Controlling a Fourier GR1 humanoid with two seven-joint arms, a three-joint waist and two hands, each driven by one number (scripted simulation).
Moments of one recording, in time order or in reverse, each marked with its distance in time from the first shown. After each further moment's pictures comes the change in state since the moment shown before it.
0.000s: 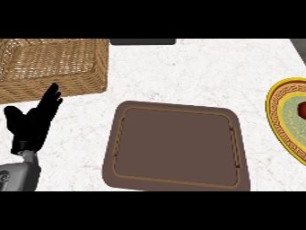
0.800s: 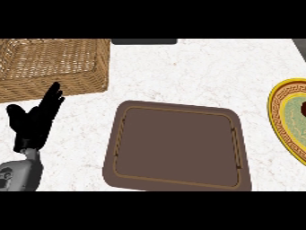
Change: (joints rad) left arm -0.019 -0.017 0.014 0.021 -0.017 -0.009 -0.013; right arm 0.219 -0.063 -0.157 0.002 -0.277 0.215 -0.139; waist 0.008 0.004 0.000
